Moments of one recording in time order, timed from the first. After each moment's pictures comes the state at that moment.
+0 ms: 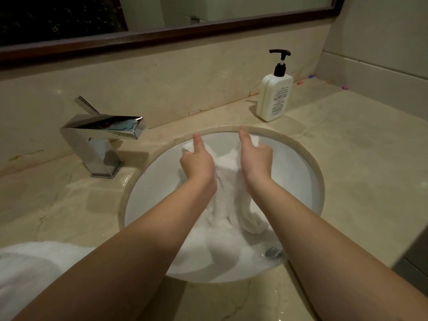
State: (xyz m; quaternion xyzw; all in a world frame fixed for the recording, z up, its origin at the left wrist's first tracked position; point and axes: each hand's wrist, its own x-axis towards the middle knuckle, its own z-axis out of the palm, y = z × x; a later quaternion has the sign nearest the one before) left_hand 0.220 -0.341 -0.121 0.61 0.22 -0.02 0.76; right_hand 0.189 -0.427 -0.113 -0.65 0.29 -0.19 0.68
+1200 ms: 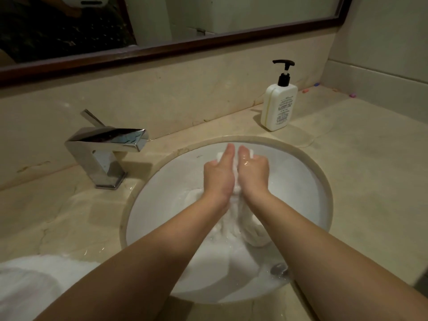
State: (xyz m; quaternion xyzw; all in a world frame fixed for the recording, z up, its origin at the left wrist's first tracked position) left_hand 0.205 -0.355 -0.128 0.65 0.10 -0.09 0.75; right_hand 0.198 -0.418 -0.128 -0.70 0.25 -0.20 0.64
